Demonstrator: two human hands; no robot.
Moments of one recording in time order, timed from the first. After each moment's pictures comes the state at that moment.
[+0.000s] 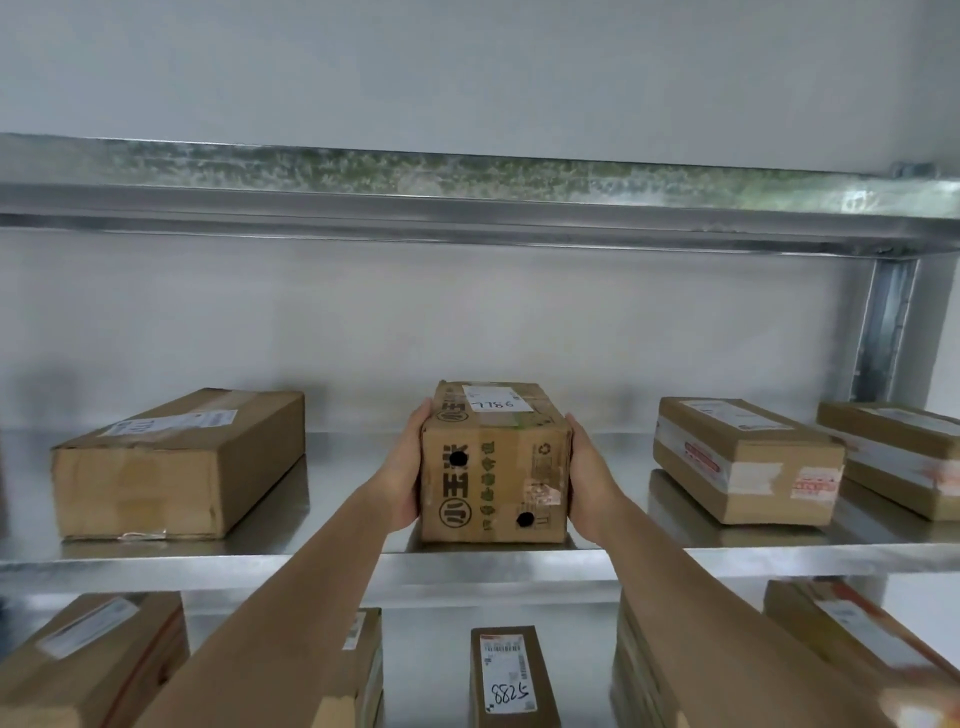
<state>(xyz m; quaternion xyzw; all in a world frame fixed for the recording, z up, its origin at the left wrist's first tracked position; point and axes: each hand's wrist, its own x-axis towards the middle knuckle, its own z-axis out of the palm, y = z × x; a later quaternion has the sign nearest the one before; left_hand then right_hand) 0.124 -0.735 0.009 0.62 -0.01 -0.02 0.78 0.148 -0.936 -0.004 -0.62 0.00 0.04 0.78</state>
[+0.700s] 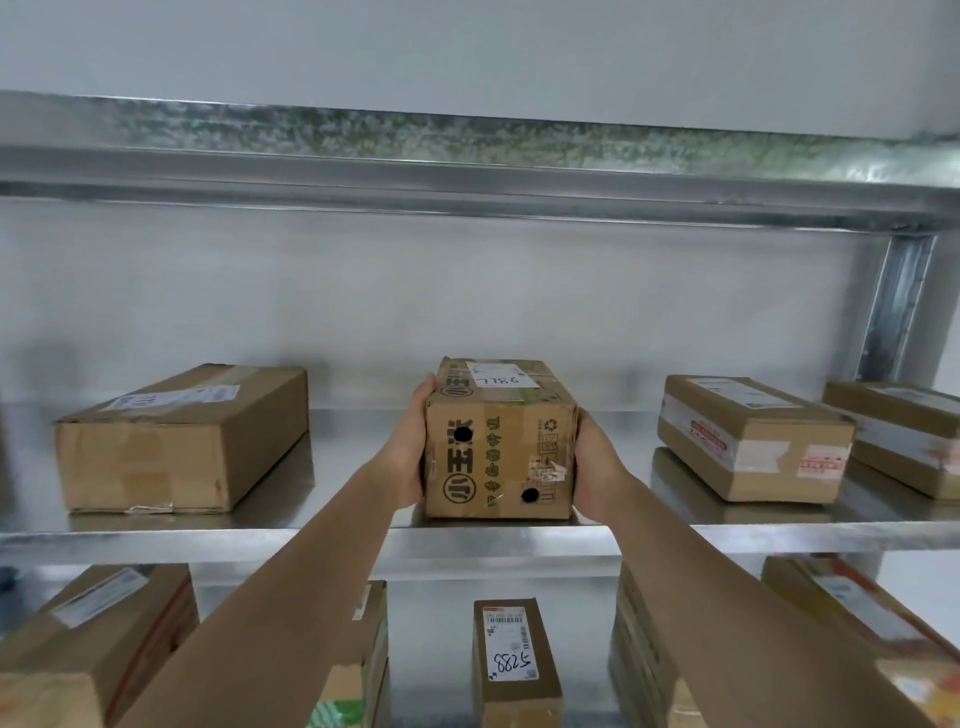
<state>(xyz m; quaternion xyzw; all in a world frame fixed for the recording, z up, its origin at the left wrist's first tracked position) 0.124 -0.735 0.007 0.63 0.01 -0.04 0.78 0.148 -0.936 -0.007 -0.61 -0.01 0.10 0.79</state>
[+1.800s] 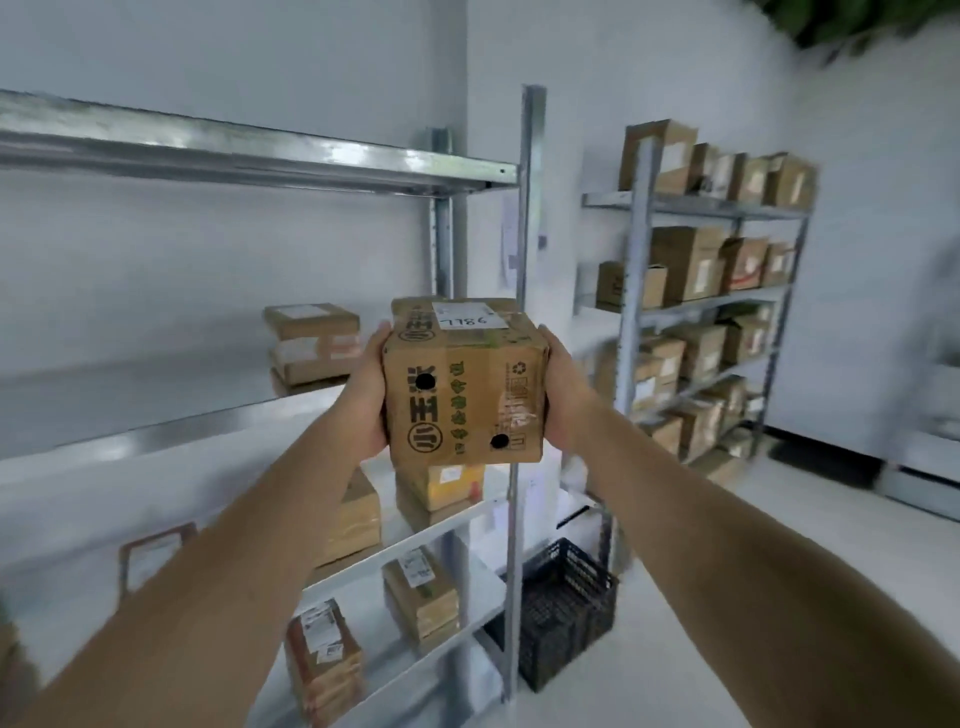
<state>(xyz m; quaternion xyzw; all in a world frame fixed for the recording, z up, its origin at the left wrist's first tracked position) -0.153 -1.137 0.015 0.60 -0.15 -0.20 0.76 -0.239 -1.321 0.016 -0.59 0.13 -0.16 0.78</state>
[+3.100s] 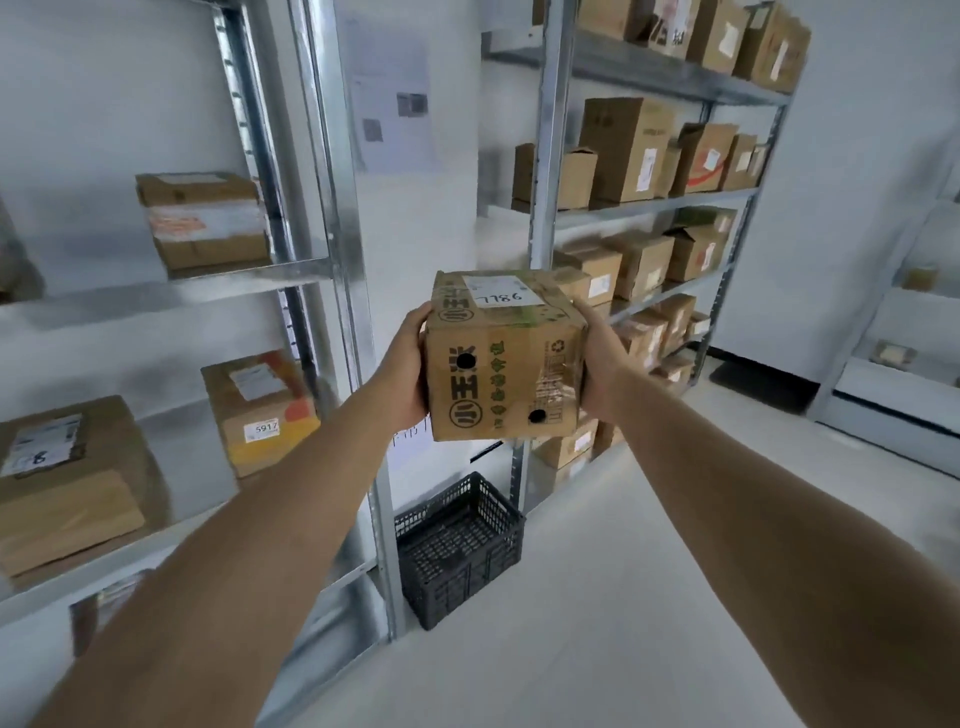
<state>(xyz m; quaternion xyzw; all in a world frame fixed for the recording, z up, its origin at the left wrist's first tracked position) -0.104 -1.554 -0.112 0.56 -0.16 -0.32 0.75 -0.206 -1.744 -0.107 -0.59 0.23 -0.15 0.76</state>
